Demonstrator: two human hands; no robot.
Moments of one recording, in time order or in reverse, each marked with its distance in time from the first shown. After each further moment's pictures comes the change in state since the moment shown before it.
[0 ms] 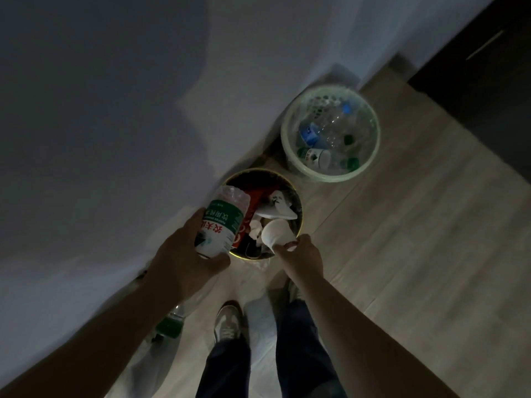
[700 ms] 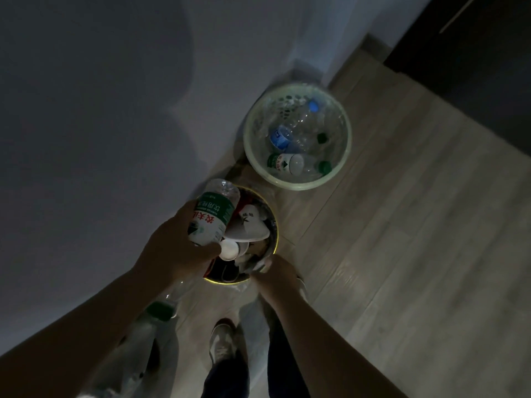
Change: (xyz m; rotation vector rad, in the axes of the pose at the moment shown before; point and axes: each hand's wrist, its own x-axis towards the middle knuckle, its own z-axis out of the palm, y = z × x) left_hand 0.090 0.067 0.029 0.126 -0.083 0.018; right_hand 0.040 0.015 -0.016 -0.044 -0.161 -0.021
